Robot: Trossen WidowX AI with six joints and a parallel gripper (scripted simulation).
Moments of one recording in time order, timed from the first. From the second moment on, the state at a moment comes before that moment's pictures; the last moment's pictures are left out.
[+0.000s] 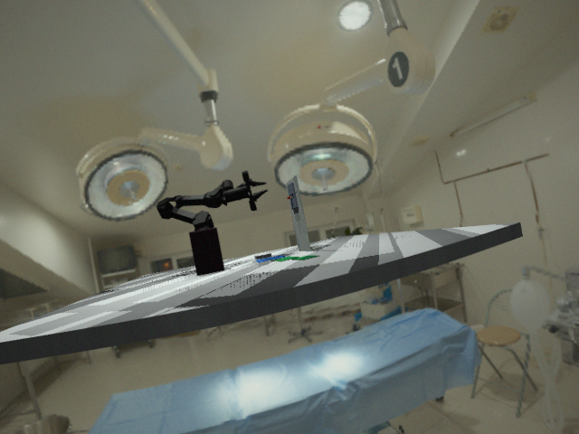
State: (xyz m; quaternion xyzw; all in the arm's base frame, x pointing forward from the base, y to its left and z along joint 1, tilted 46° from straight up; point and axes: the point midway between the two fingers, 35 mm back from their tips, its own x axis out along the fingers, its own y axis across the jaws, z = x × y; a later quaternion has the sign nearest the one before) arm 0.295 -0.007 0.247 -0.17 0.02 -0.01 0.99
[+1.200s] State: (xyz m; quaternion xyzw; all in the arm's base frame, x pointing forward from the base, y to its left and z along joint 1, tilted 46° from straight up) arm 0.272 -0.011 0.141 -0.38 0.08 0.01 0.92
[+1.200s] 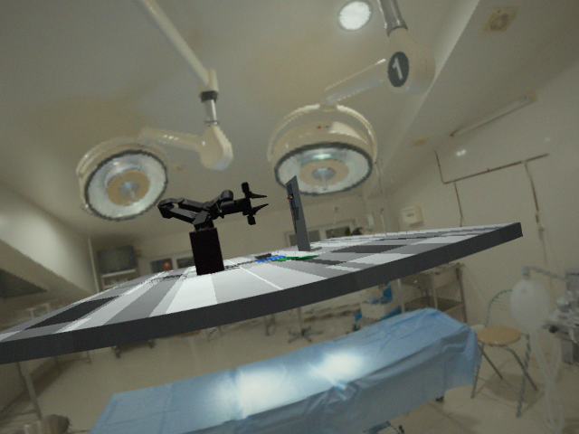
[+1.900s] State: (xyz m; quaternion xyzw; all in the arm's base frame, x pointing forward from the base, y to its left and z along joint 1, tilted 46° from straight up) arm 0.310 -0.005 0.141 -0.38 0.08 0.01 0.92
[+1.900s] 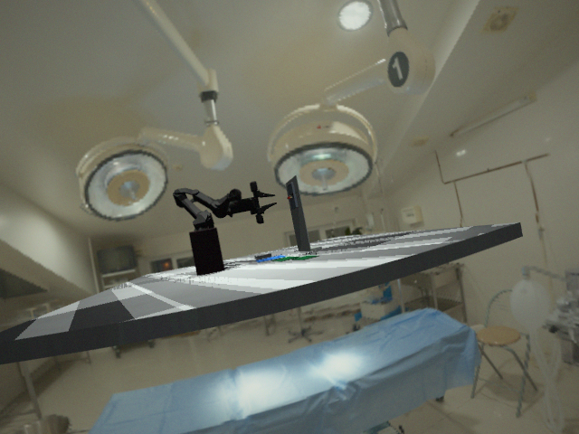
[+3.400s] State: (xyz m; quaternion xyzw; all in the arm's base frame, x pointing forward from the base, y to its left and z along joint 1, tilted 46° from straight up) arm 0.360 0.002 0.143 -0.38 0.08 0.01 0.92
